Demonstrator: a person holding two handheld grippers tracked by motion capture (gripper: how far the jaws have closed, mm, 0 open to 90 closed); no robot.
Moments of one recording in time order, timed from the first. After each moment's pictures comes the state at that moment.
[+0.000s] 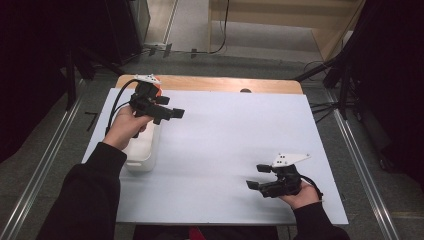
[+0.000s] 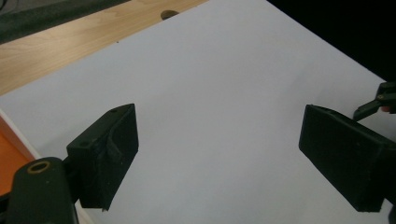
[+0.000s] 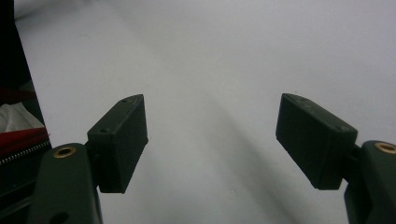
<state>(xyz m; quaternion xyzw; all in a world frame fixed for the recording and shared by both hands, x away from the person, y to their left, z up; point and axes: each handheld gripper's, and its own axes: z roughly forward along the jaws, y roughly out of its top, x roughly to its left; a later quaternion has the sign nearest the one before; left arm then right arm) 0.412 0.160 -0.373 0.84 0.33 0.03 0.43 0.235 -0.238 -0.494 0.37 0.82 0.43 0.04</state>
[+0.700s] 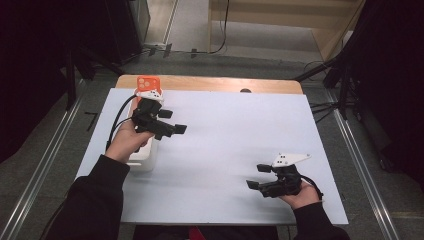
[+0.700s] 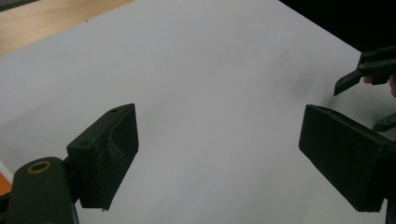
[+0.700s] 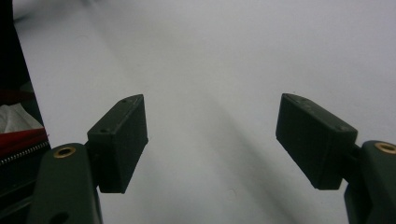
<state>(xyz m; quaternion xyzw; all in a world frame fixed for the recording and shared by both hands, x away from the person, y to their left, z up) 0.378 0.155 -0.393 0.85 0.31 0.03 0.42 0.235 -0.239 -0.493 0.37 0.82 0.43 0.04</state>
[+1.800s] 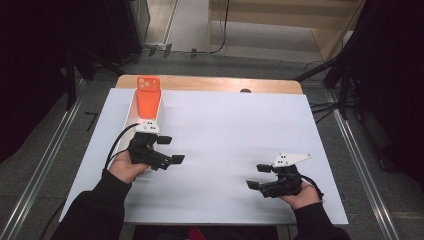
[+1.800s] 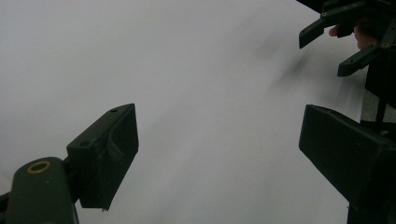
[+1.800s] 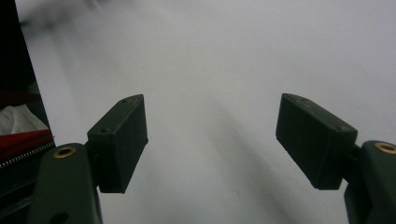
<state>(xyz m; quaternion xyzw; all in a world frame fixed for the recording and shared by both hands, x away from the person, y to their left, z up) 0.315 0.166 -0.427 0.86 0.28 0.01 0.44 0.234 -0.239 -0.492 0.37 0.82 0.43 0.04</state>
